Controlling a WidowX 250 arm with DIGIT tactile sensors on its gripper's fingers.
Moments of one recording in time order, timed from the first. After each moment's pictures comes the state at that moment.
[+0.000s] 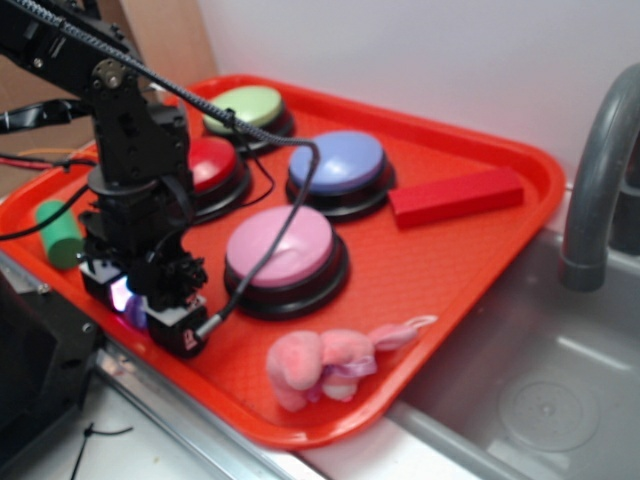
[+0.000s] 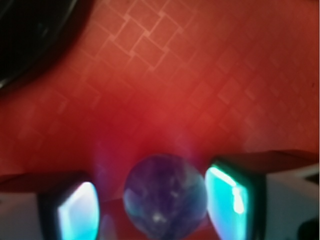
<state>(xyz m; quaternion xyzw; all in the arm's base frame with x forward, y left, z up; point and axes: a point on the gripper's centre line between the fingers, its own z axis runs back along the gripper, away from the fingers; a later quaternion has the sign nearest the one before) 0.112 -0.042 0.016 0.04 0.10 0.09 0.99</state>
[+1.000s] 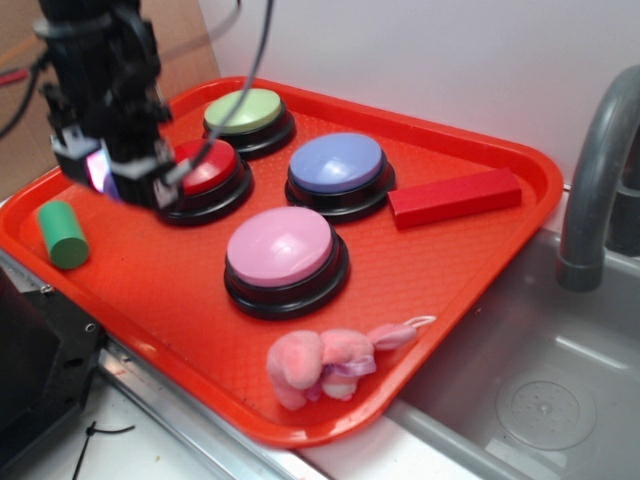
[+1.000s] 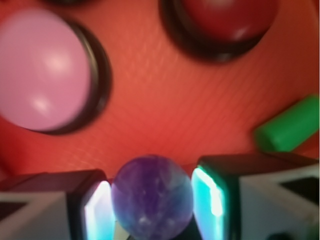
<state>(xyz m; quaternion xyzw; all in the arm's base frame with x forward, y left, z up) 0.147 -0.026 0.127 -0.03 0.01 0.10 0.99</state>
